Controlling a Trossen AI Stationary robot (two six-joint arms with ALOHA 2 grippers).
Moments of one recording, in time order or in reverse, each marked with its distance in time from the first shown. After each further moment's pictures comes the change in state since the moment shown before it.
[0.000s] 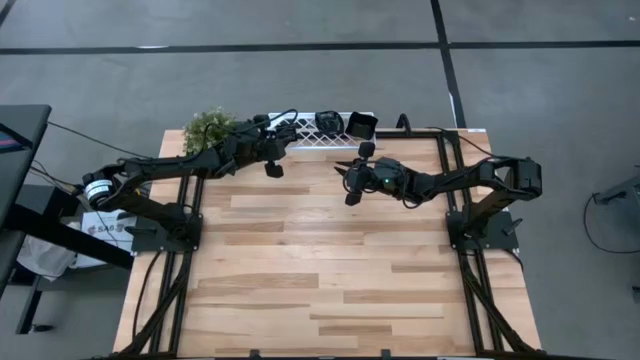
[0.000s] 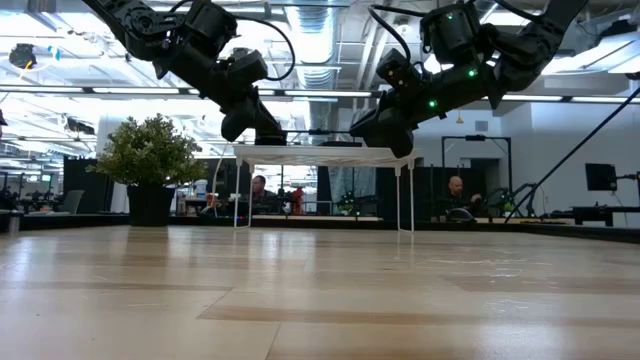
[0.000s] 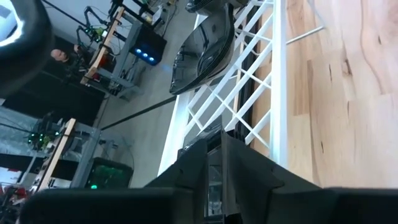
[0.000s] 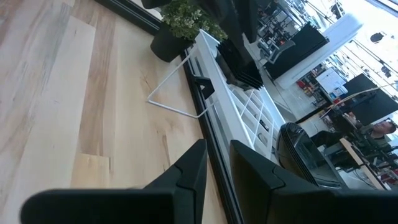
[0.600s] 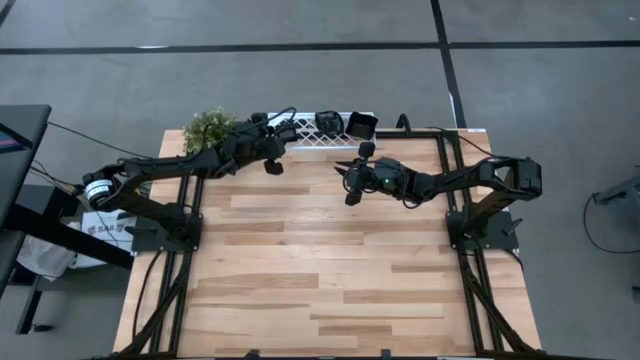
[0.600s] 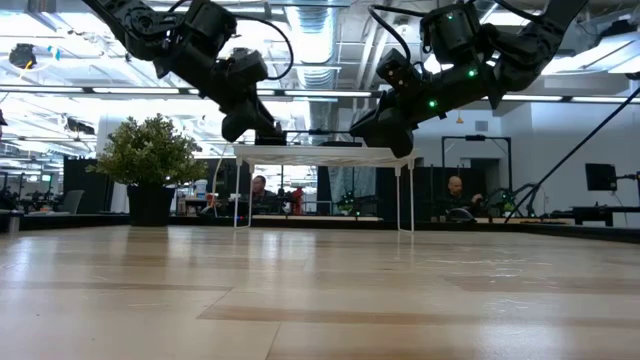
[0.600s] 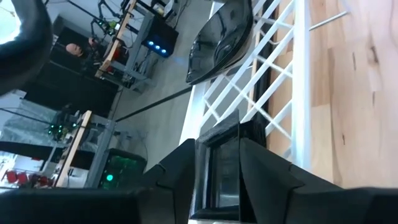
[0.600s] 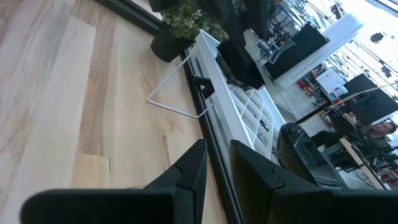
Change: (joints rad) left arm 0.001 0.000 0.000 0.016 -0.065 0.025; right arm 0.000 0.000 0.000 0.000 0.000 0.000
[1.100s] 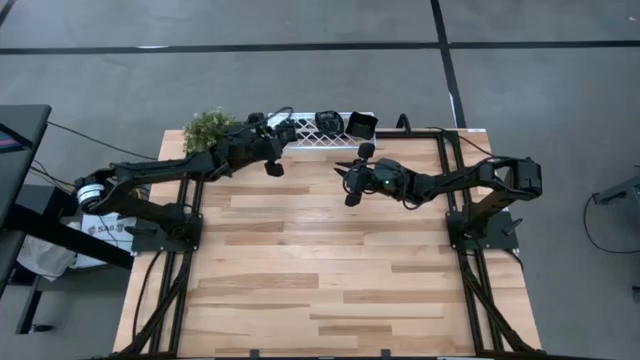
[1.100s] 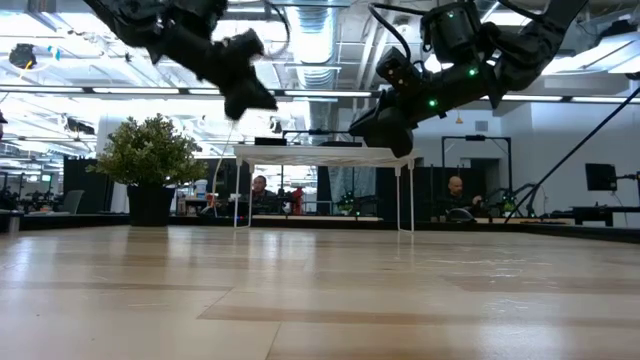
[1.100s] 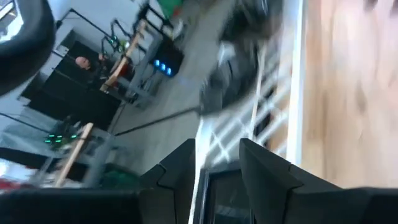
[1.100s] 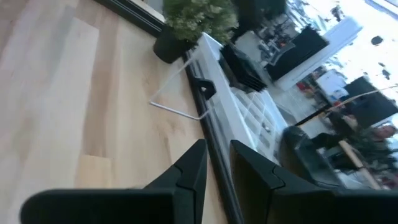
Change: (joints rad) left arm -0.048 -0.064 0.000 0.008 0.005 -0.051; right arm 0.014 0.000 0.000 0.002 0.006 -0.007
